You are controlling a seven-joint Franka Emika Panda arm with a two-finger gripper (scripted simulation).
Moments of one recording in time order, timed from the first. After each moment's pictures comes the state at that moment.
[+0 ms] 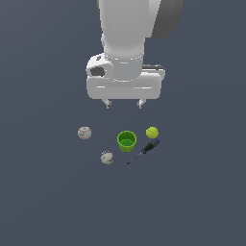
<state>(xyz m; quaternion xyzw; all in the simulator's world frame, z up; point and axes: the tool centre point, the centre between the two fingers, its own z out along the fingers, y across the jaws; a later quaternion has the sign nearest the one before) 0.010 0.003 0.328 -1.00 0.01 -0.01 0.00</state>
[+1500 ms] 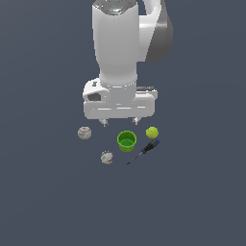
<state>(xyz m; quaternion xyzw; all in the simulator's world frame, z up) 0.047 -0.009 0.284 -1.00 -0.03 -0.04 0.01</state>
